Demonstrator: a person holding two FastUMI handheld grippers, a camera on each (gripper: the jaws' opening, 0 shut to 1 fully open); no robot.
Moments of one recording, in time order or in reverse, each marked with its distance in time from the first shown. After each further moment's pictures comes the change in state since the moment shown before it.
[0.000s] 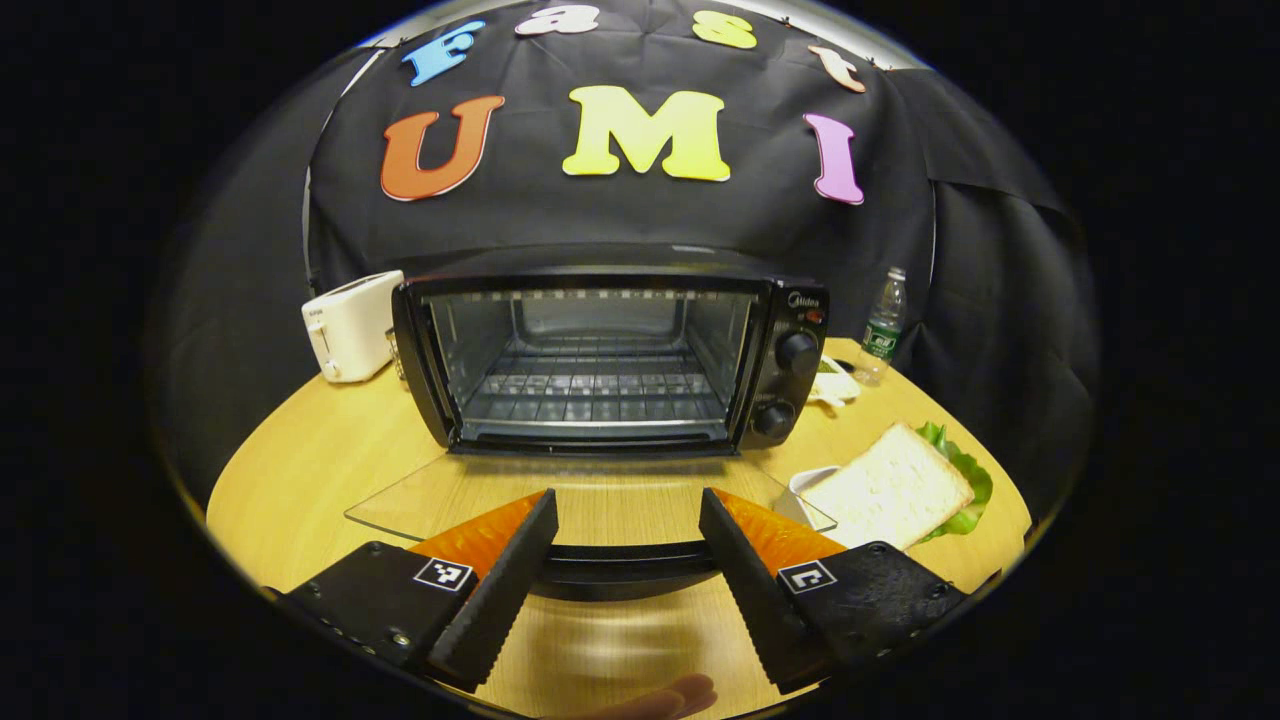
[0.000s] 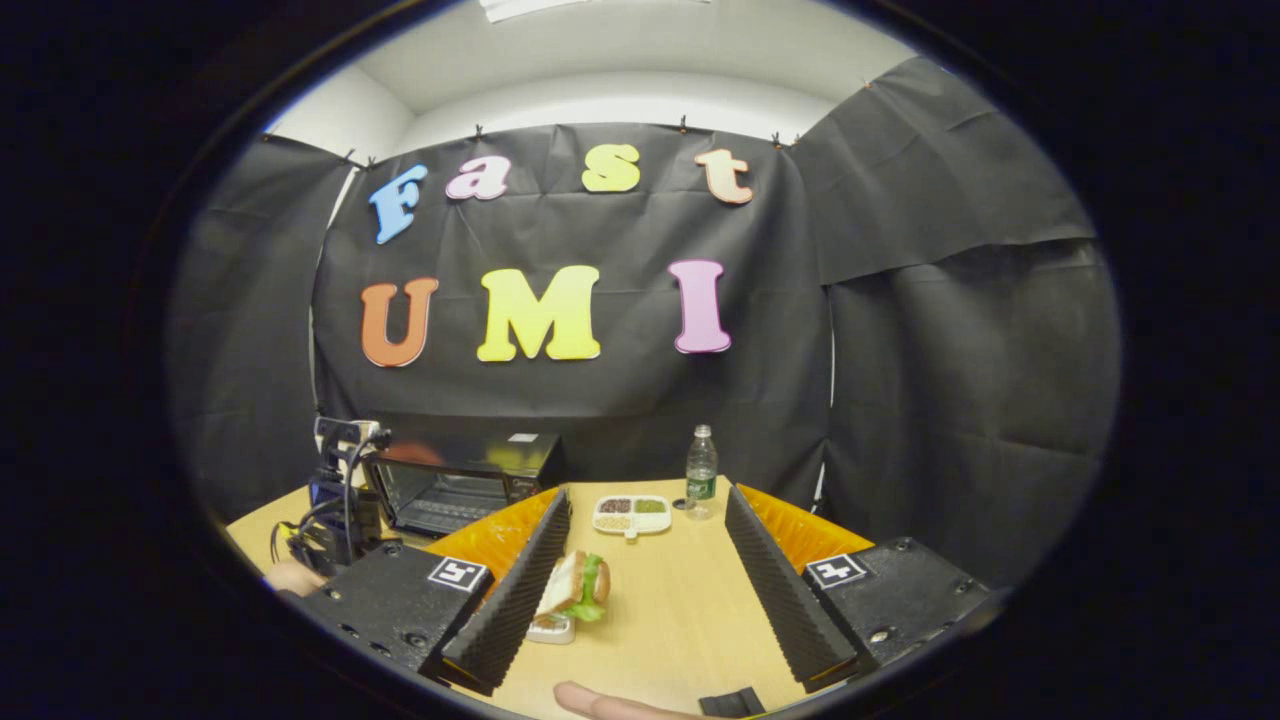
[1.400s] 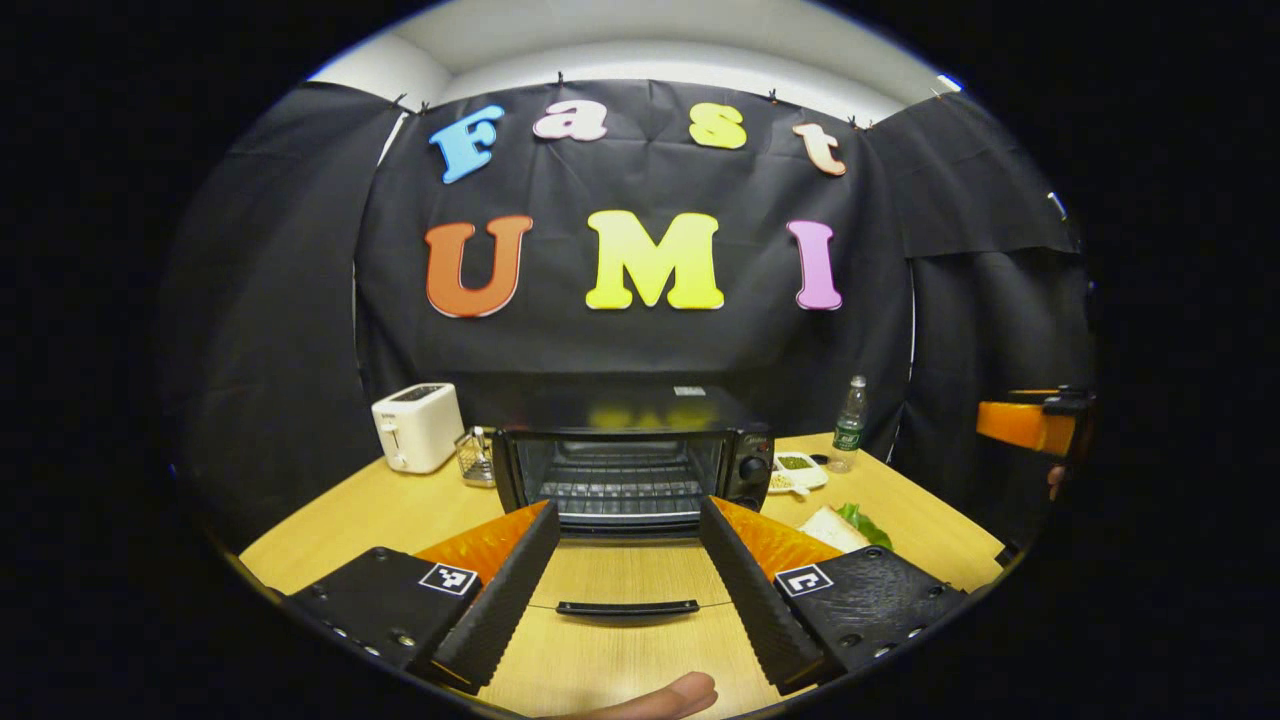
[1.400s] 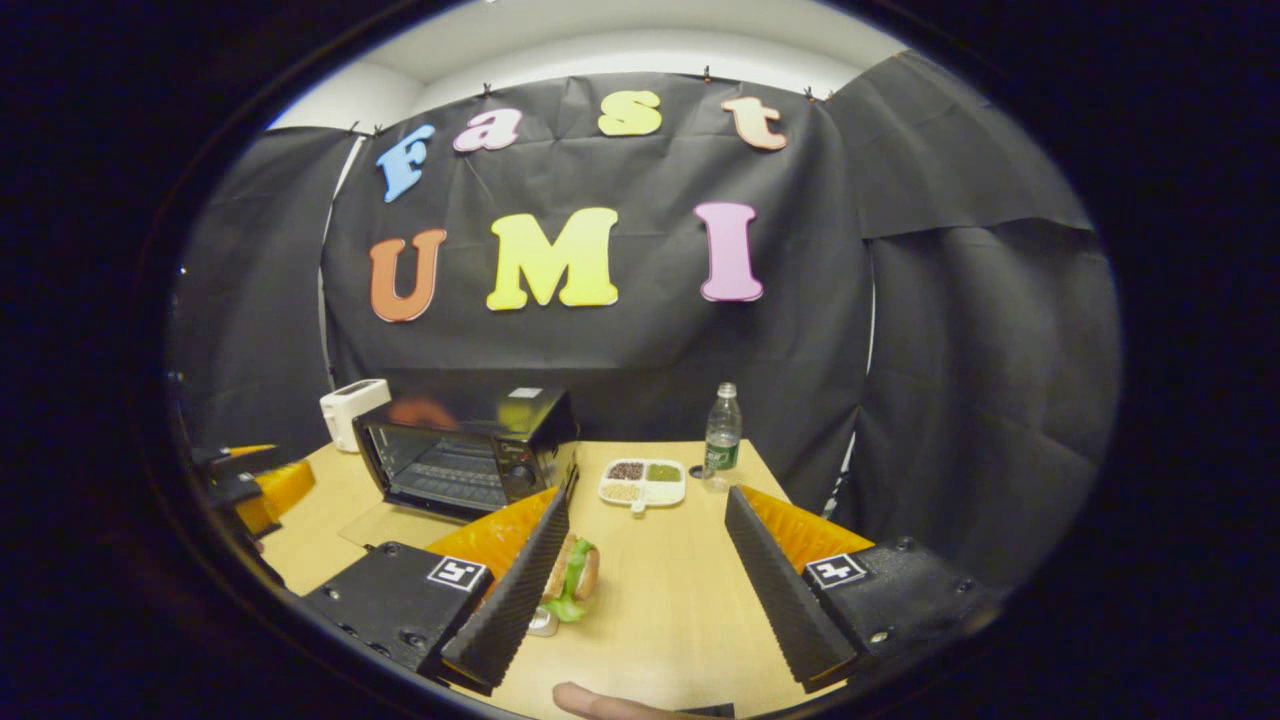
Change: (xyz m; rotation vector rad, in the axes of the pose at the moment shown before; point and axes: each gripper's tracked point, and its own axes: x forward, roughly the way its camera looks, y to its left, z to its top) left arm -0.156 0.007 0.112 0.045 -0.401 0.053; right arm 0.083 -0.016 -0.037 -0.013 0.200 0.110
